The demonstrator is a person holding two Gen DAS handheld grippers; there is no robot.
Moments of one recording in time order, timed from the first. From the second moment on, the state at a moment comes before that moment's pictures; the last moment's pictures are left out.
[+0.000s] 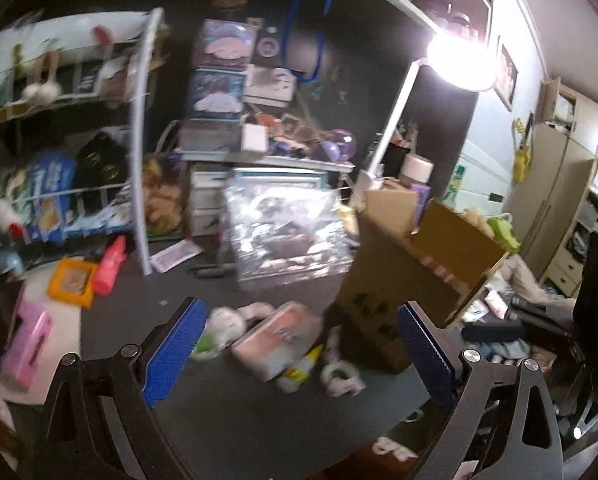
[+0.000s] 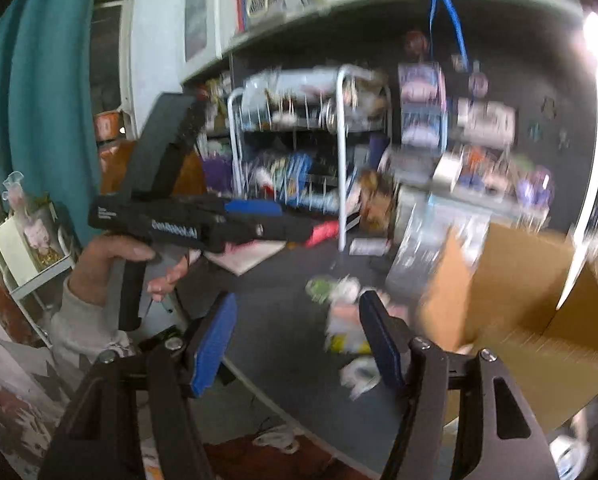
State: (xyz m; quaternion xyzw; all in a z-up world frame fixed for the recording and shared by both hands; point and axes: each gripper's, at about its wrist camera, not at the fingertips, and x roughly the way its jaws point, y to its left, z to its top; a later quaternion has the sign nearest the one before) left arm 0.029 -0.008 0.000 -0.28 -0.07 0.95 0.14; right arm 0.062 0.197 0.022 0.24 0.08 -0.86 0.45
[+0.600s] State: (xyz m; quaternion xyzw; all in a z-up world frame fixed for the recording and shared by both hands) left arm 0.026 -0.046 -0.076 -0.30 -0.10 0.94 0.15; right arm -0.014 0.161 -0.115 0.38 0.04 -0.90 0.23
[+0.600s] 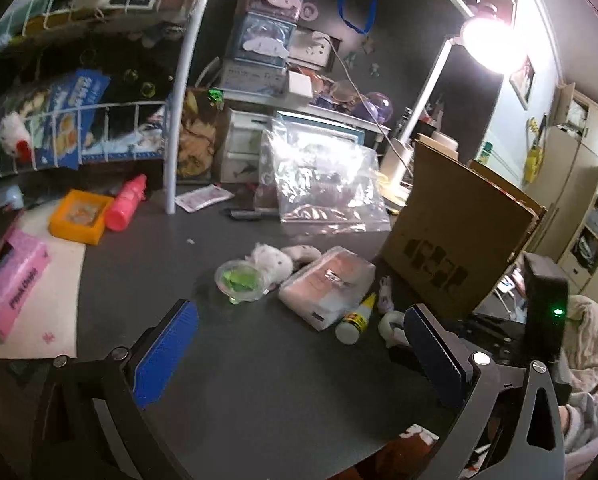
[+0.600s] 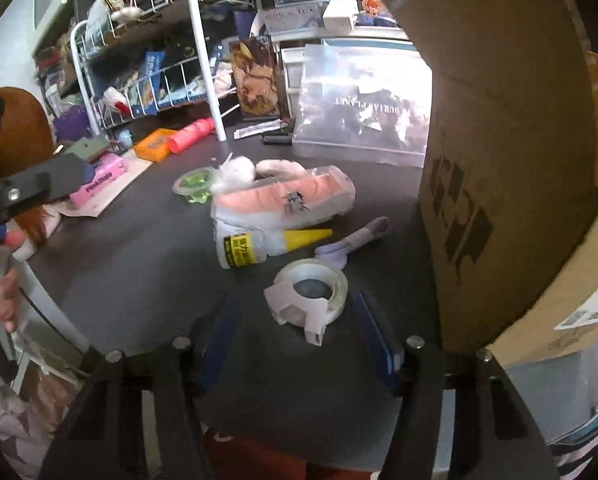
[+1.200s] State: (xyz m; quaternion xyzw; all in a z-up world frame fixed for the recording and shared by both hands) left arm 0.020 -0.018 -0.088 -0.34 -0.14 0.90 0.25; right arm -0.002 0.156 -0.114 0.35 0.08 -0.90 0.25
